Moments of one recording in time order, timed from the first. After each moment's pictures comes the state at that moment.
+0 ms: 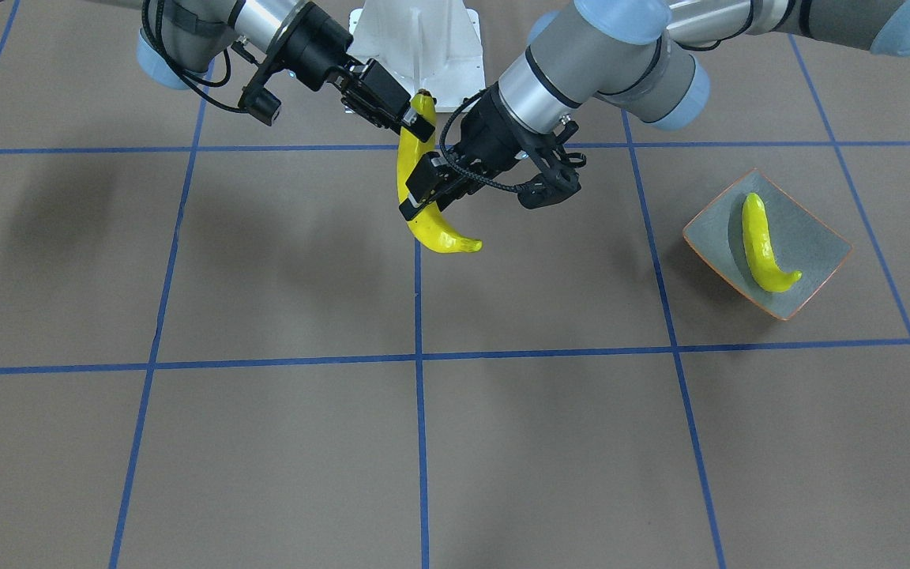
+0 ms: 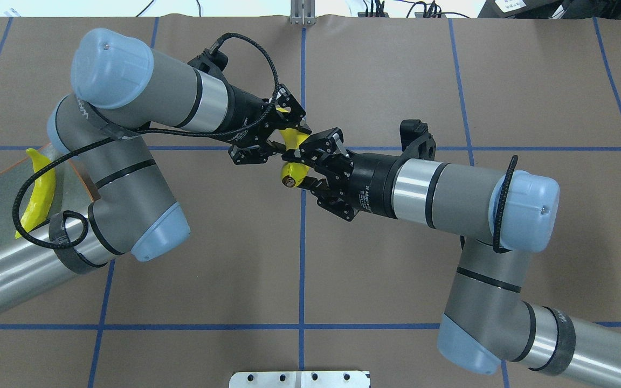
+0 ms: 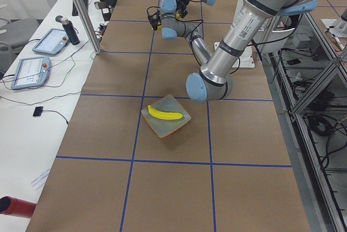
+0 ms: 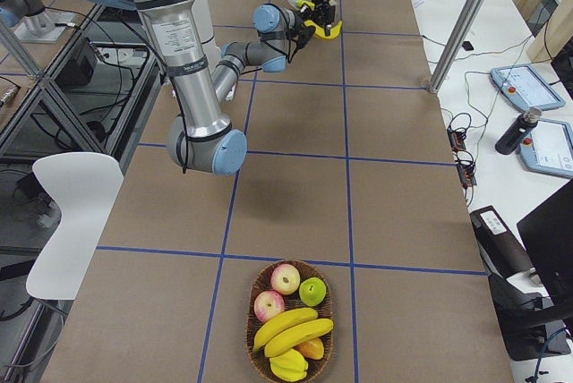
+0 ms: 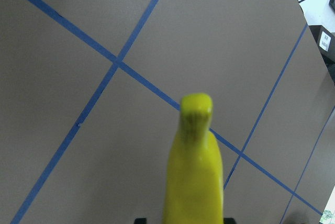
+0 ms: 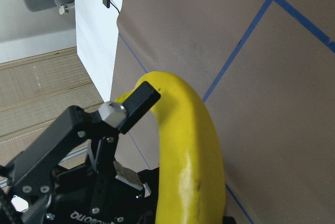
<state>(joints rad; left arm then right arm) -0.68 -2.25 -1.68 -2.22 -2.06 -2.00 0.46 -1.13 1.91 -0.61 1.61 2.27</state>
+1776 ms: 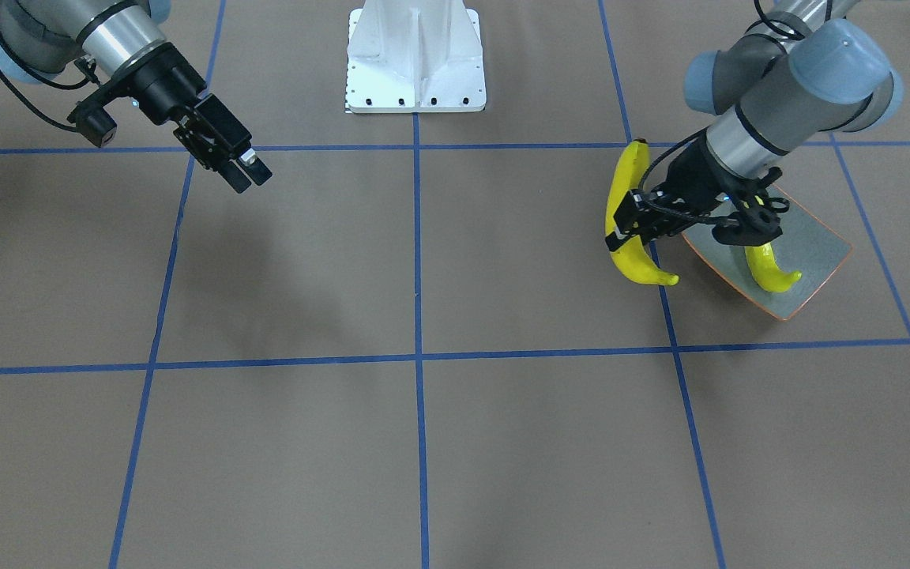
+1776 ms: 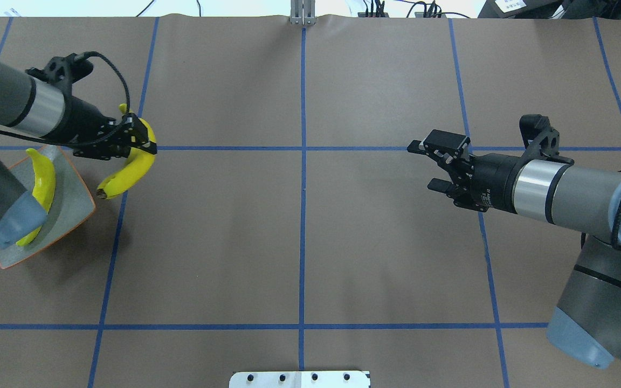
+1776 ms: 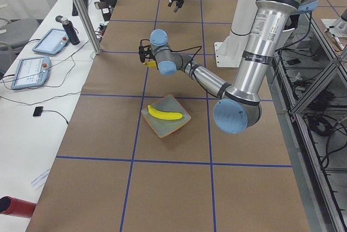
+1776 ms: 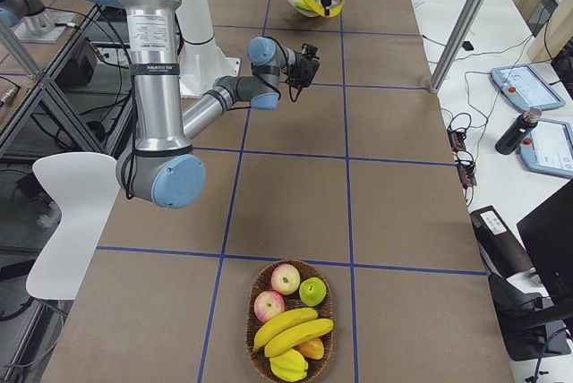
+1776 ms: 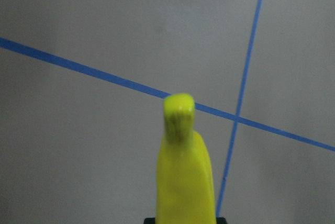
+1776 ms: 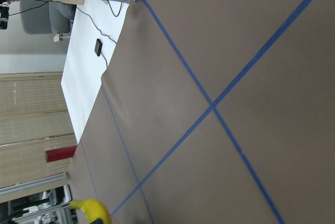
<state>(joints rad) -0.91 -1.81 -1.77 -2.20 -2.26 -1.29 0.59 -1.49 2.00 -0.61 1.61 1.99</state>
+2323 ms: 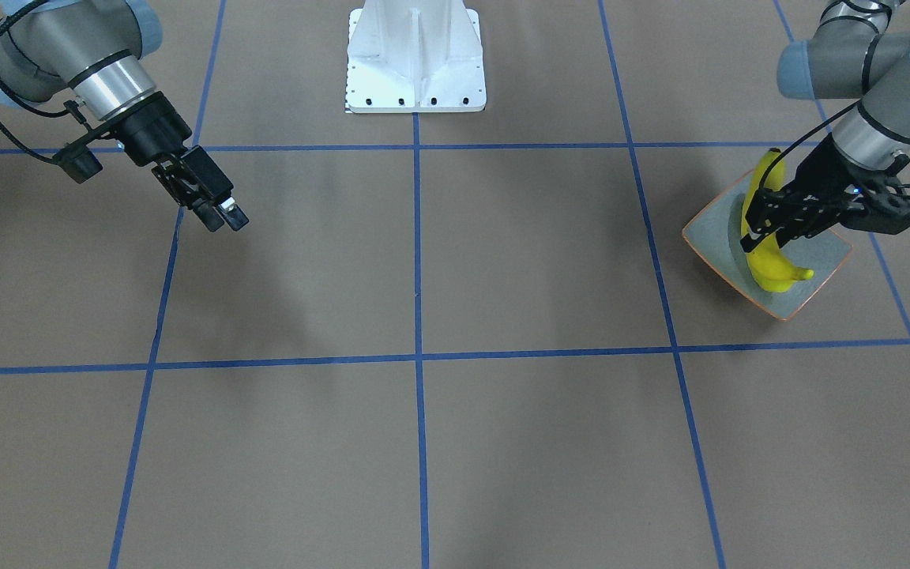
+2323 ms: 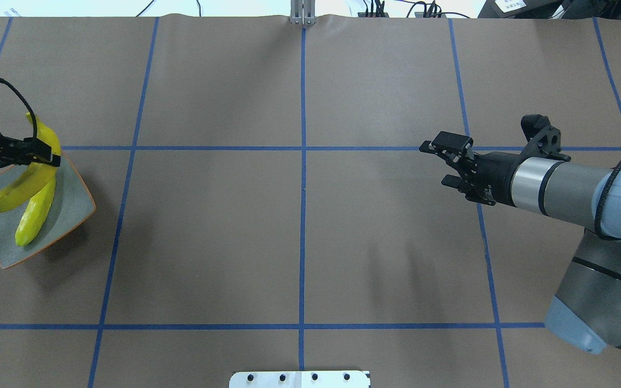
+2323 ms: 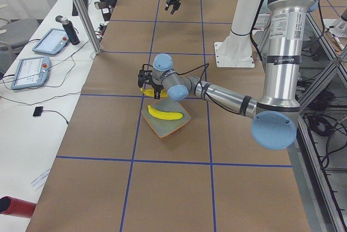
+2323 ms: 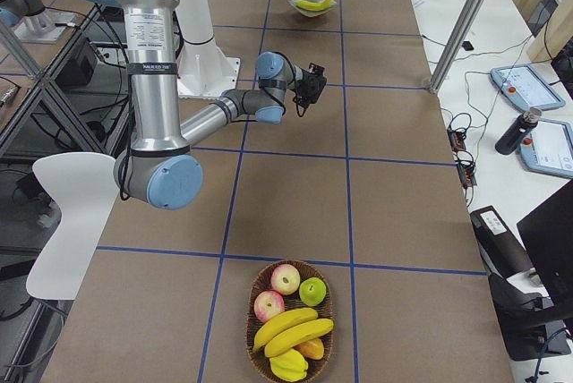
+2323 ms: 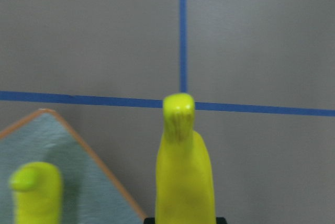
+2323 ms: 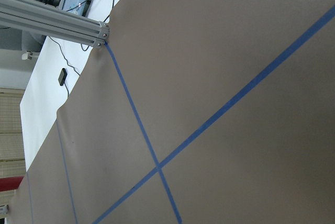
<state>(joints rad) -1.02 -1.55 -1.82 -2.18 -2.18 -0.90 0.61 -1.50 1.92 -0.61 1.61 1.94</state>
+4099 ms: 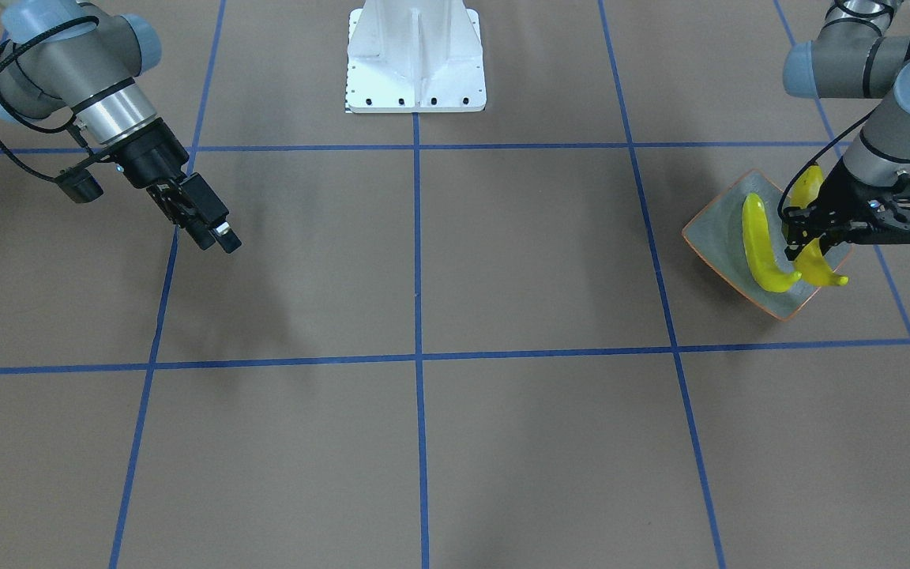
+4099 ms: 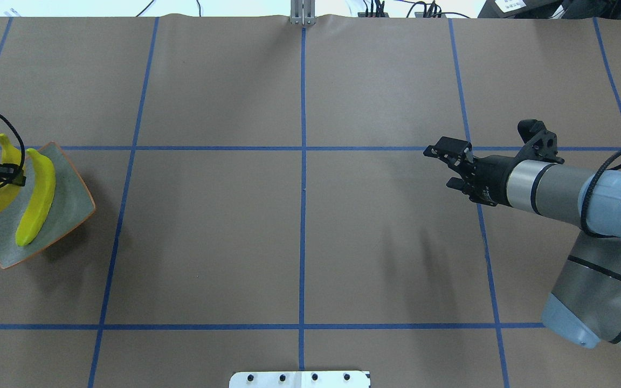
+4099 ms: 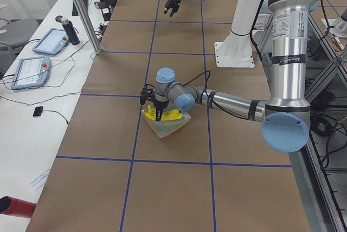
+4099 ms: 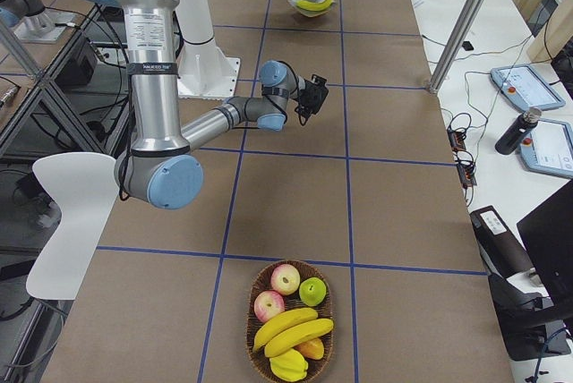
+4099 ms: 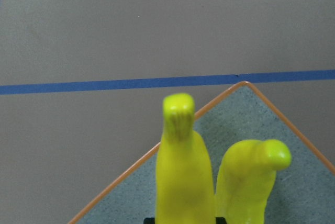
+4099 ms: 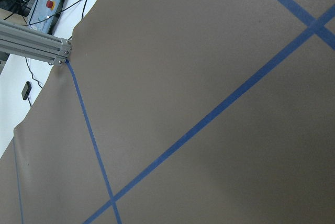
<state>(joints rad) -0.97 -1.51 -1.76 -2.06 -2.03 -0.78 0.61 -1.49 1.86 -0.61 1.60 1.92</state>
